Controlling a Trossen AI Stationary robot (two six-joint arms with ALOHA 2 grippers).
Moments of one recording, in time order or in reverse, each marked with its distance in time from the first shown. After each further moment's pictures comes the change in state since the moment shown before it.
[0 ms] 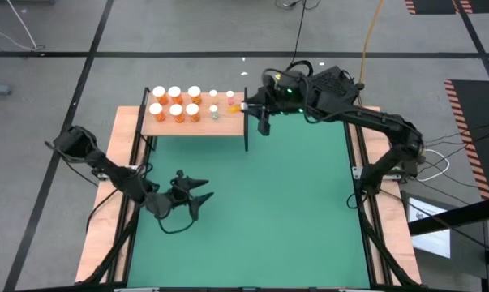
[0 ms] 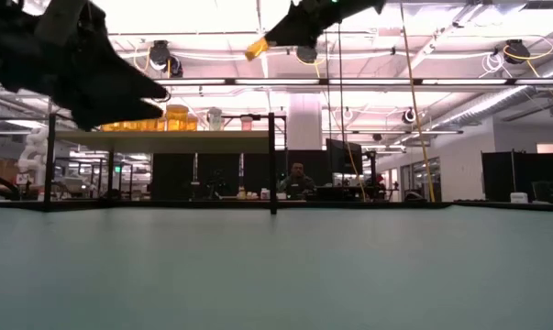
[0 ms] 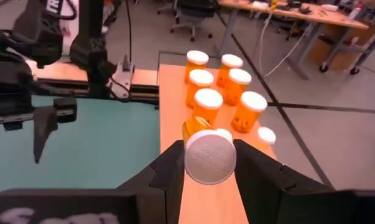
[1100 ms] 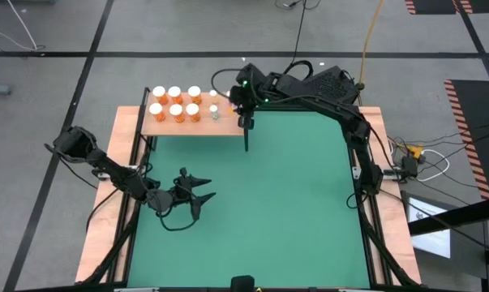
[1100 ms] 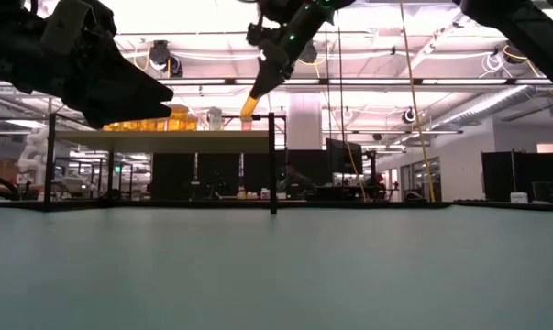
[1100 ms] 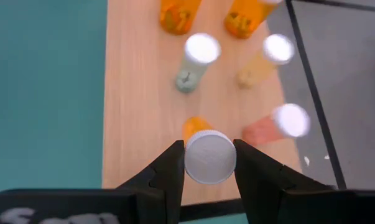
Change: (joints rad) left arm 0.054 0.001 -0.005 0.048 0.100 0.135; right arm -0.019 0.498 0.694 -0.670 0.165 -0.134
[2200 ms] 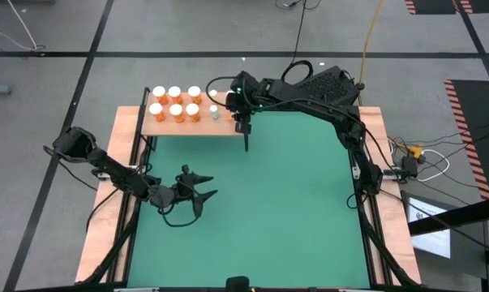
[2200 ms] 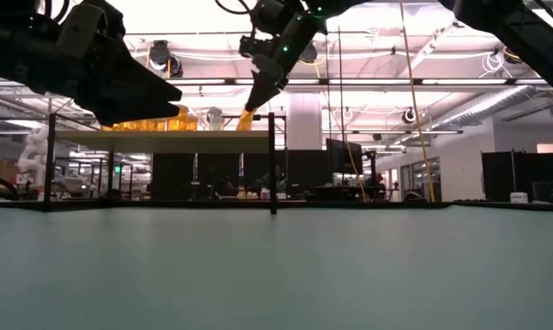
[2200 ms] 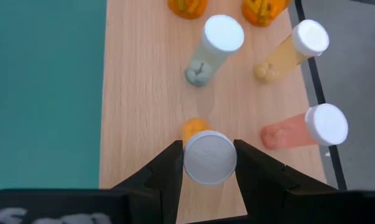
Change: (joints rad) left arm 0.059 0.000 0.000 0.031 0.057 0.053; right arm 0.021 0.055 -0.012 0.013 0.029 -0.015
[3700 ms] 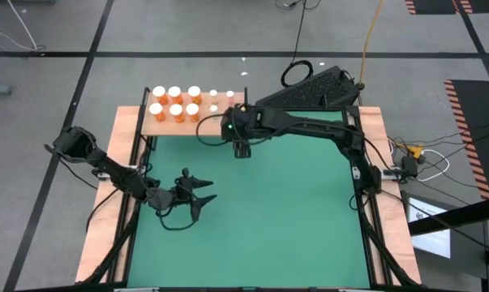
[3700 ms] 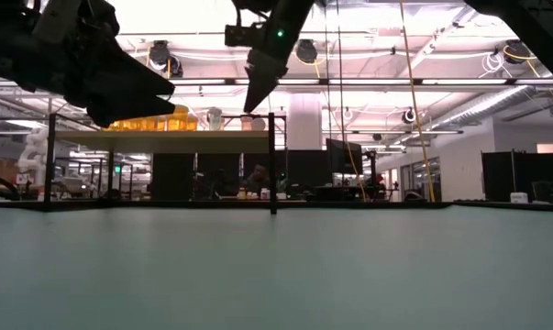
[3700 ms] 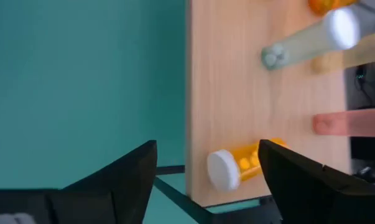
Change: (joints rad) left arm -0.044 0.000 0.000 0.000 0.018 -0.044; right arm 0.213 -0.027 -0.081 -0.066 0.312 0.027
